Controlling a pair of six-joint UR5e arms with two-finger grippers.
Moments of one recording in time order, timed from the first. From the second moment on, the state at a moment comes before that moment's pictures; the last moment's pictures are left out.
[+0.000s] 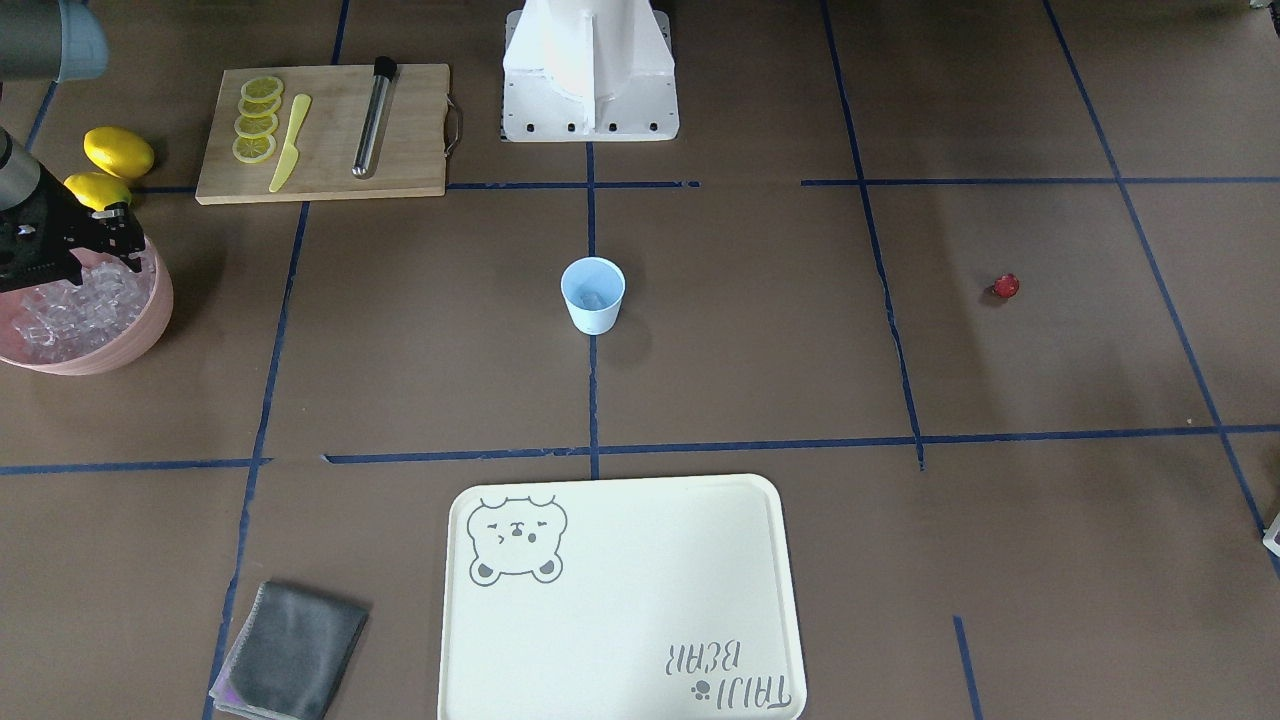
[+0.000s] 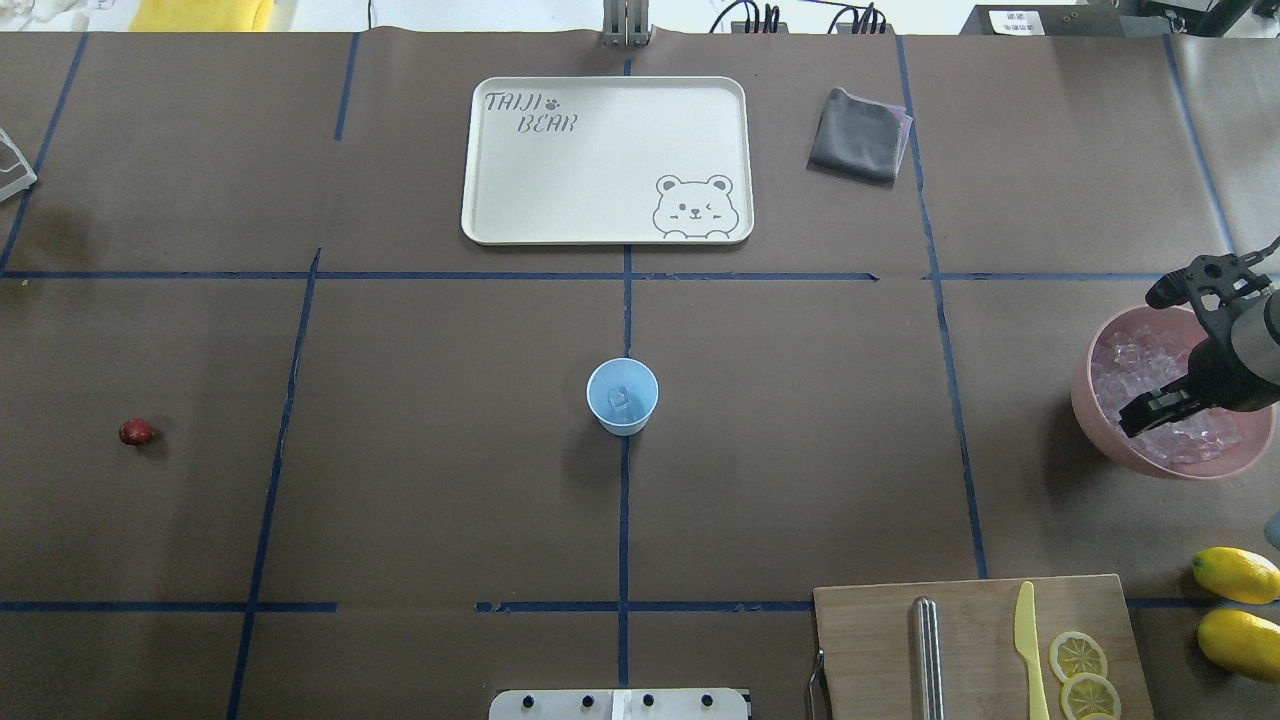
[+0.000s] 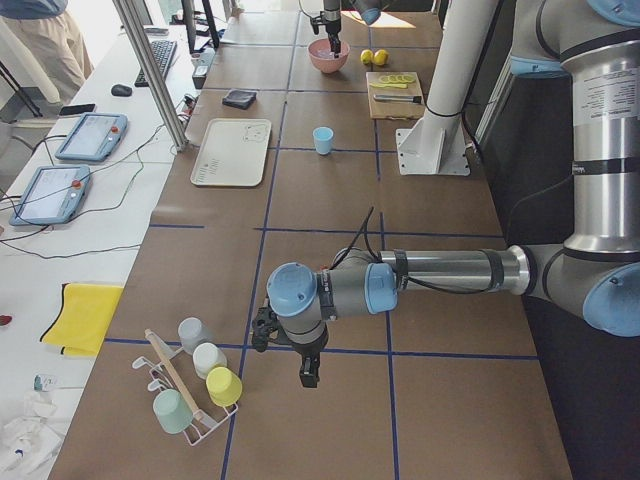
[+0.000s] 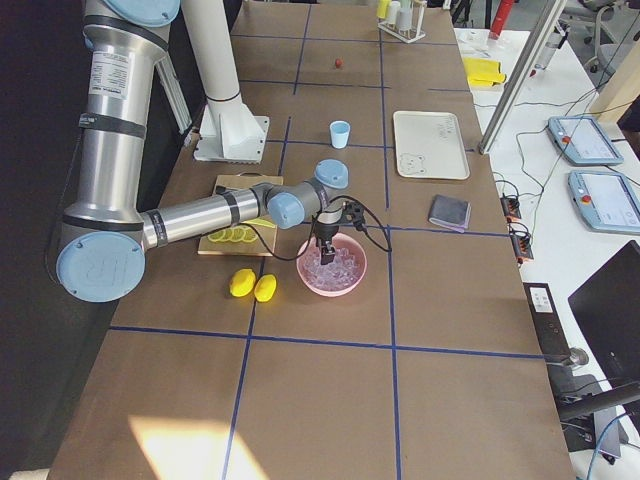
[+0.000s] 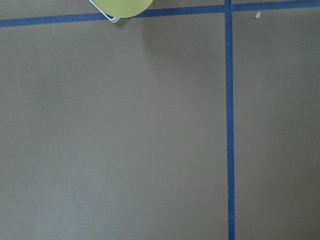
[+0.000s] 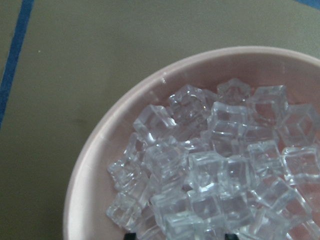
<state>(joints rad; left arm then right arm) -1.61 -1.44 -1.68 -1.43 -2.32 0.20 0.91 -1.73 1.93 -1.36 2.14 0.47</state>
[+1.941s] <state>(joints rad) -1.61 -1.44 -1.68 -1.43 -2.35 0.20 0.93 -1.46 2.04 -1.38 2.16 0.80</state>
